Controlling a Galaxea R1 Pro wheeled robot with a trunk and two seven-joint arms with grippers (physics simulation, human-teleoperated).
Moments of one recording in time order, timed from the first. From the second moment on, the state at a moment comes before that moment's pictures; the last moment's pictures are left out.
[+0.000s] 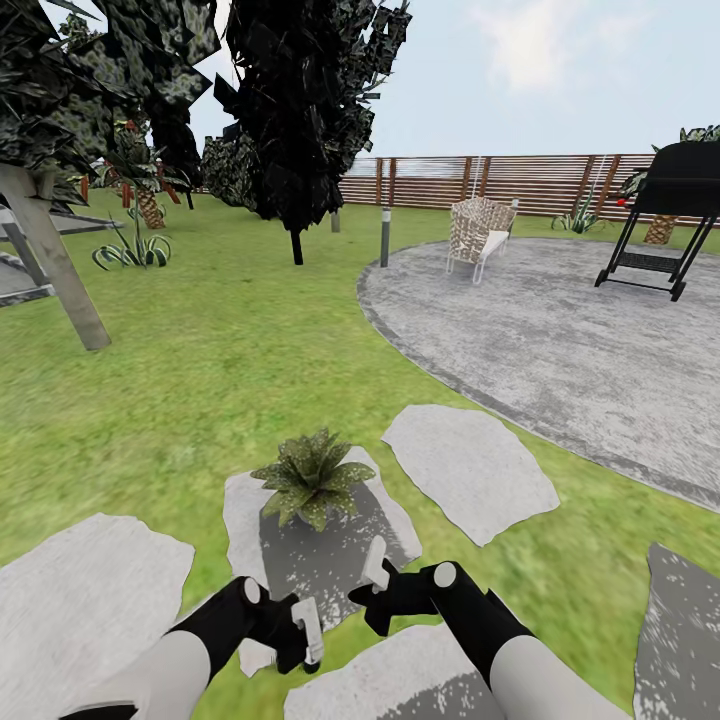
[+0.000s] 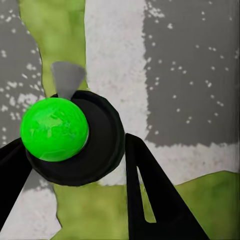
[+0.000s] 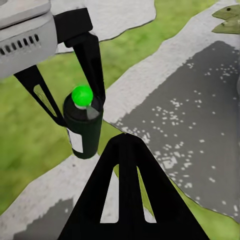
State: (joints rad) left arm -0.69 -0.09 0.10 -0.30 -1.08 -0.05 -0.83; right arm -0.64 0.14 0.17 -0.51 0.58 -0.13 0.83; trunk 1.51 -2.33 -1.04
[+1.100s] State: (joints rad) left arm -0.69 -0.14 0.10 -0.31 -0.93 -0.11 -0.86; right arm -0.64 0.14 0.17 -0.51 0.58 -0.13 0.83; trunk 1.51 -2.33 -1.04
